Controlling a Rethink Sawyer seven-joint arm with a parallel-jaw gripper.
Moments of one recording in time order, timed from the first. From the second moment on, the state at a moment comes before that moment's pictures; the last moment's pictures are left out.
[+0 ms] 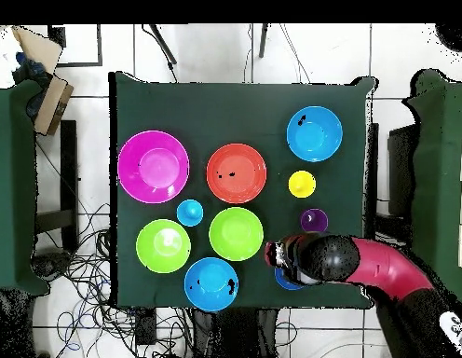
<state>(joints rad) -0.96 -0.80 0.49 2.04 -0.38 0.74 1.57</state>
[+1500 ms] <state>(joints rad) -1.06 -0.72 0.61 1.96 -0.45 0.83 1.57</state>
